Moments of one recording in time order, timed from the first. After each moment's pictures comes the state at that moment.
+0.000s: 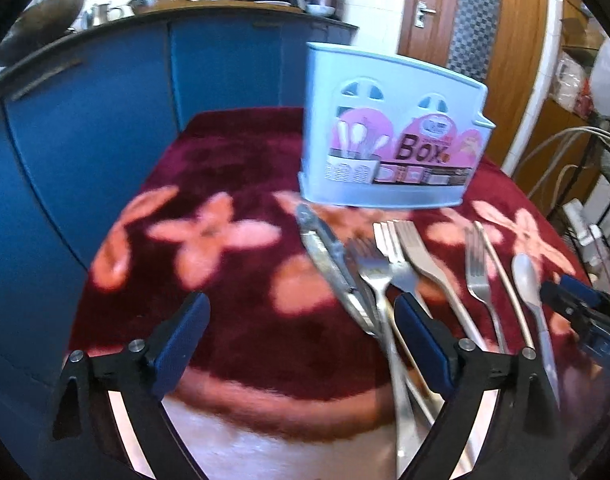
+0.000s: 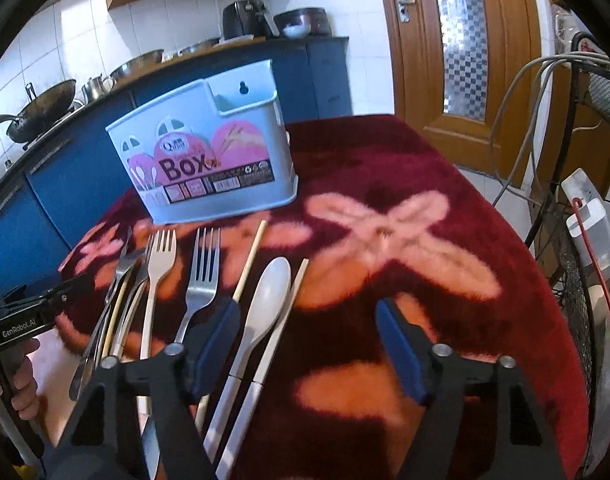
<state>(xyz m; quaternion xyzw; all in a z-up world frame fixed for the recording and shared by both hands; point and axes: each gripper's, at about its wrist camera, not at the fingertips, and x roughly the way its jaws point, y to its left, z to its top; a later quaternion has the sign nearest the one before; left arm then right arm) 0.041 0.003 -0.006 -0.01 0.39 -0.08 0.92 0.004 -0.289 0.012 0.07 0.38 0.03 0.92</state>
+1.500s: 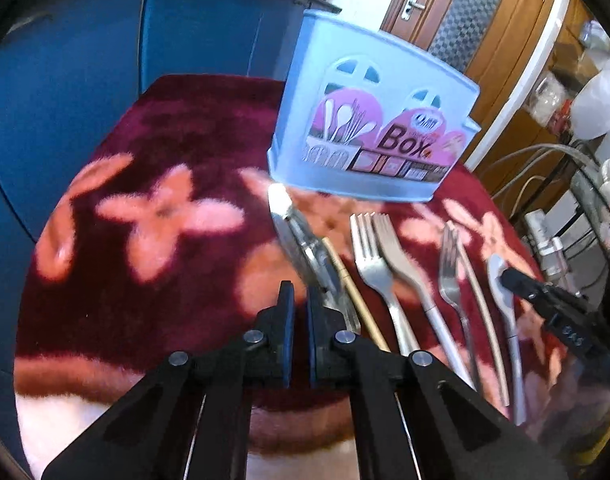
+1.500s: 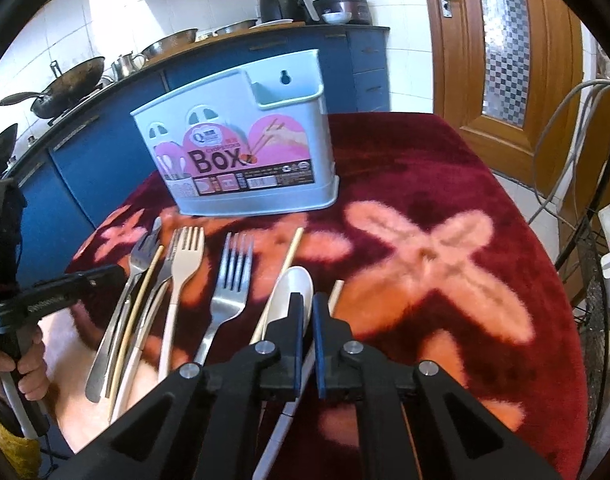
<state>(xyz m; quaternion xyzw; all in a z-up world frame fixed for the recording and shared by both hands) 0.064 0.015 -0.014 -0.08 0.43 -0.16 0.89 0.028 -0.279 0.019 0.04 0.39 0.09 0.91</state>
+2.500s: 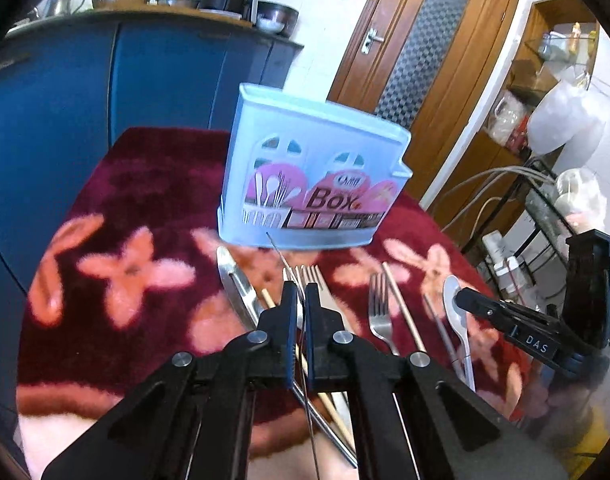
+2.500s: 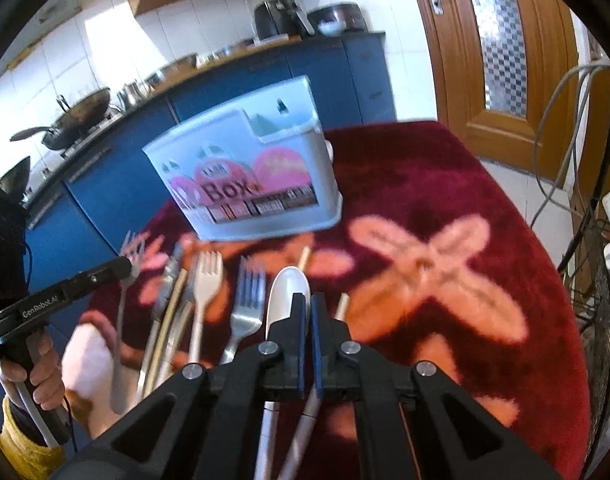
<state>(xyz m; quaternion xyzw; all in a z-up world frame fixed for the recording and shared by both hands) 0.049 0.000 0.031 -0.10 0.36 -0.21 0.91 0.017 -0.292 0.040 0.10 0.37 0.12 0.92</state>
